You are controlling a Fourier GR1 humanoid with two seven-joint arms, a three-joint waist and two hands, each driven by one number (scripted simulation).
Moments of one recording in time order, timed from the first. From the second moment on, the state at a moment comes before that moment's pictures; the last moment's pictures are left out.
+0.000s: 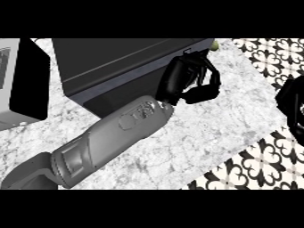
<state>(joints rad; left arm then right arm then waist) -1.12 0.05 -0.88 -0.83 0.68 0.72 -0.27 -0.38 -0.69 0.10 -1.51 -0.58 0.74 -0.37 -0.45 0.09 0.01</state>
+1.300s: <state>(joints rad) -1.09 0.00 -0.68 -0.96 0.96 0.71 -0.25 -0.25 -0.70 0.24 -1.73 -0.67 0.81 -0.25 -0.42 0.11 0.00</state>
